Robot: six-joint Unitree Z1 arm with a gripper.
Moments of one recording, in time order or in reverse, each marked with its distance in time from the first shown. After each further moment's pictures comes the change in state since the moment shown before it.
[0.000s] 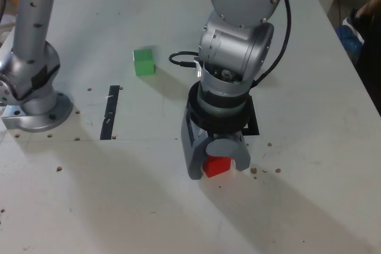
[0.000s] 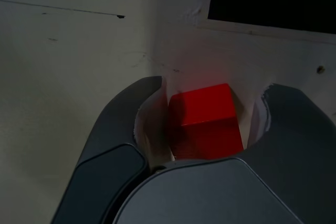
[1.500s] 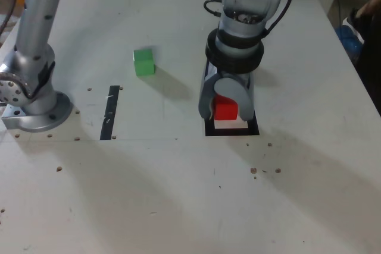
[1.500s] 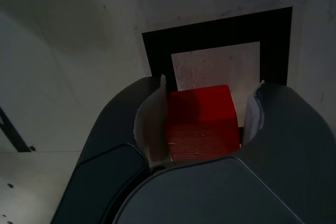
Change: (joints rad) arm 0.293 -0.004 -0.053 0.070 0.086 0.561
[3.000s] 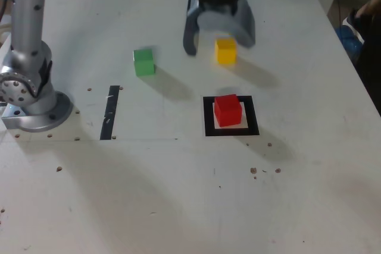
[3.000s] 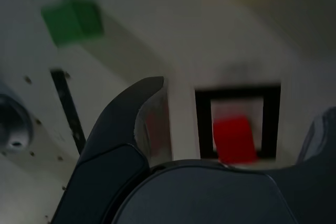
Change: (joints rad) arm 0.182 -0.147 -0.136 0.257 0.151 0.104
